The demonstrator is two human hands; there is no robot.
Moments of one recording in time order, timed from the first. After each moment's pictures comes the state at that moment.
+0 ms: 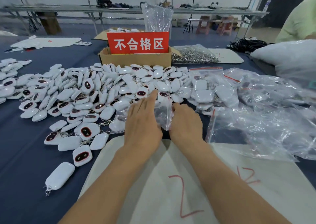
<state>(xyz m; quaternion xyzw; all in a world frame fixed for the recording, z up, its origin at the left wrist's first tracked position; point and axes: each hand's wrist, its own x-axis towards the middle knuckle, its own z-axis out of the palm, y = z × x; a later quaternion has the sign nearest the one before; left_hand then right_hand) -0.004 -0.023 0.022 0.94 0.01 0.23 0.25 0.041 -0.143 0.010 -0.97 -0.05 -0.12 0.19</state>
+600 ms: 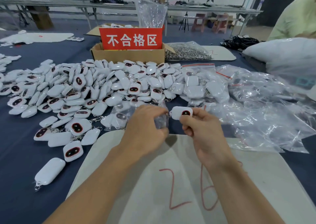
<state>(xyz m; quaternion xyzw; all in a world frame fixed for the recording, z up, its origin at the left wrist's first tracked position) -0.013 -0.035 0.022 0.93 -0.10 0.16 0.31 -0.012 -0.198 0.029 -0.64 0.07 -0.01 0.77</state>
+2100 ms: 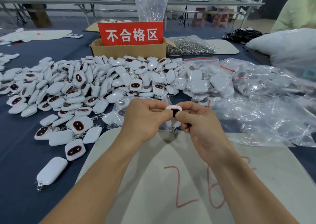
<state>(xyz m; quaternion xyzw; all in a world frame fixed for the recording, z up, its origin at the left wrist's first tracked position) -0.018 -0.033 0.044 0.78 0.01 0.06 0.63 -0.013 -0.189 0.033 -0.62 0.00 0.06 0.78</state>
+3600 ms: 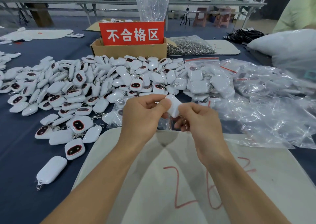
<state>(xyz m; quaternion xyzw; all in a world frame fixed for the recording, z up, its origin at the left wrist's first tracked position) -0.016 -0.039 0.041 0.73 0.01 0.16 0.66 -0.016 -0.185 0.032 -0.69 0.01 -0.02 0.73</state>
